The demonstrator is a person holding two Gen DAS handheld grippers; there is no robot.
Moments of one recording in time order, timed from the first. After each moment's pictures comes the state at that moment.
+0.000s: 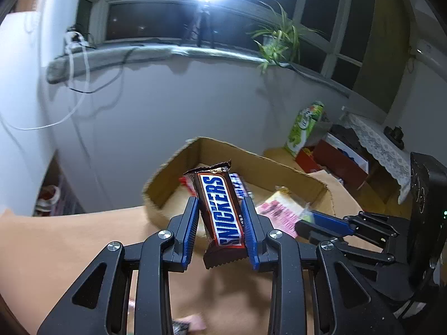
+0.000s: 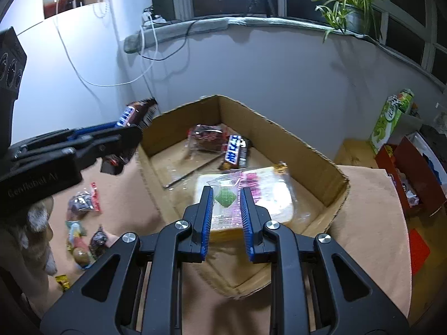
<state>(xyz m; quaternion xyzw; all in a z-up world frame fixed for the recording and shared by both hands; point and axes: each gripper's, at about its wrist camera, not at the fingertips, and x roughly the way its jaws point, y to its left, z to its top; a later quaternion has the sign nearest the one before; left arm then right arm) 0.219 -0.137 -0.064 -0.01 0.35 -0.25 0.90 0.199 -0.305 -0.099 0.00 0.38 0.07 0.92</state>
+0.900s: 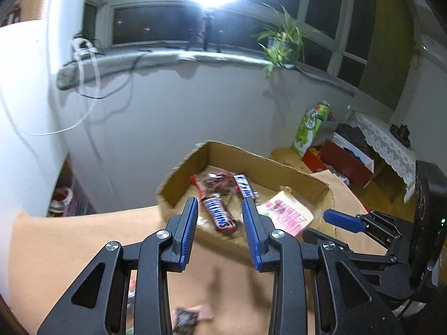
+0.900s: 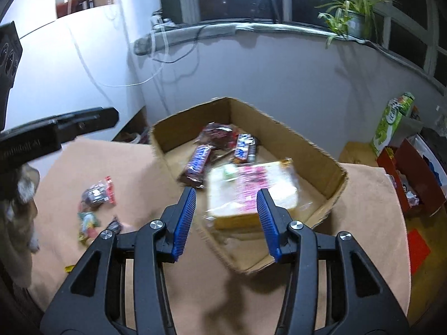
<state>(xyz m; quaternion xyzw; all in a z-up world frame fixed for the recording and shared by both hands) 0.201 -0.116 -0.040 0.00 0.34 -0.21 0.91 0.167 -0.290 -0.086 0.00 0.37 0.09 0.92</state>
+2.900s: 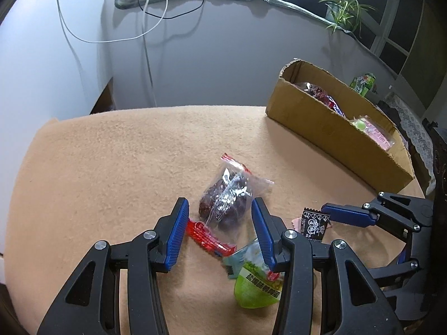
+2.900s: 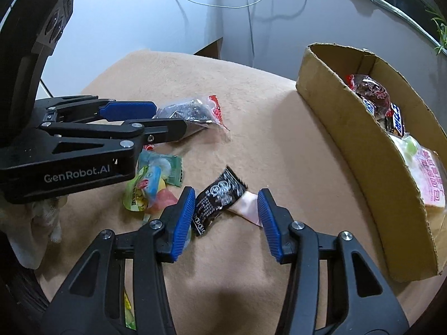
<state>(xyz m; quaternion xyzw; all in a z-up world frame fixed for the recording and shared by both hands) 0.189 -0.009 -0.146 -0.01 0.45 -0.14 0.88 0.171 -0.134 -0.170 -0.10 0.47 0.23 0.84</state>
